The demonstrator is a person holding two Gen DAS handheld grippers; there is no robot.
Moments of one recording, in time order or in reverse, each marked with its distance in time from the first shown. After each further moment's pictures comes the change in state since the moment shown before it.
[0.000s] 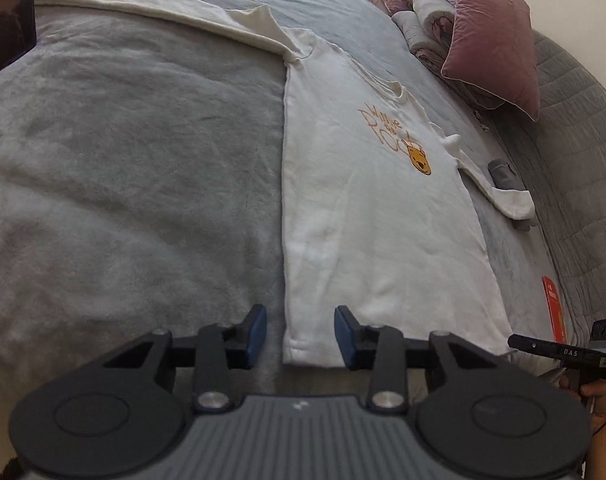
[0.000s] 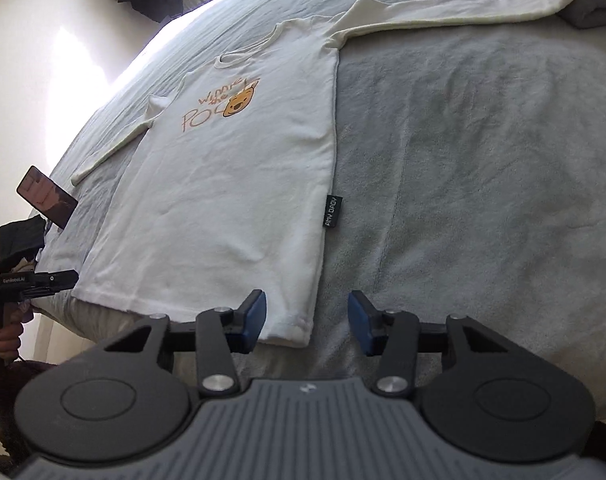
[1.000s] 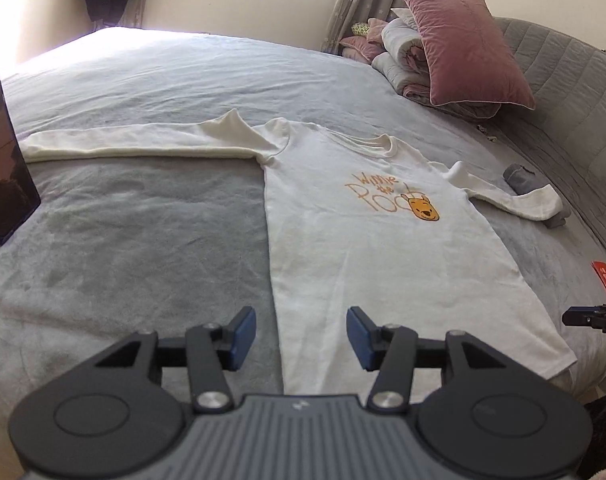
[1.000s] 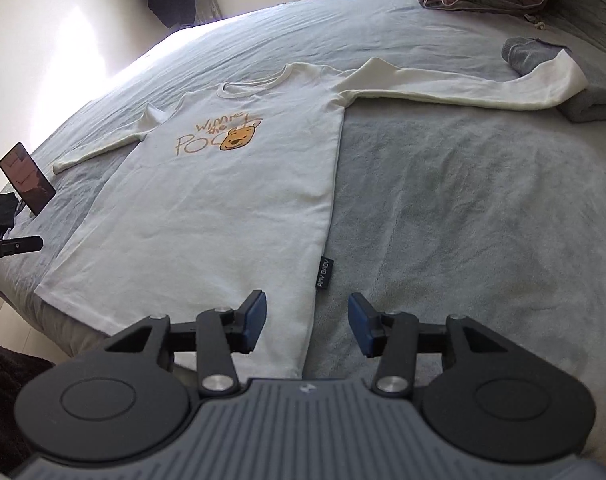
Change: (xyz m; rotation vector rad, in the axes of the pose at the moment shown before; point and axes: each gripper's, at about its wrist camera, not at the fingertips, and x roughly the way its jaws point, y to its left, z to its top) left arm -0.008 -0.060 0.014 0.292 -0.261 0.190; right arm -0.006 0.035 0.021 -0.221 -0.167 -0.179
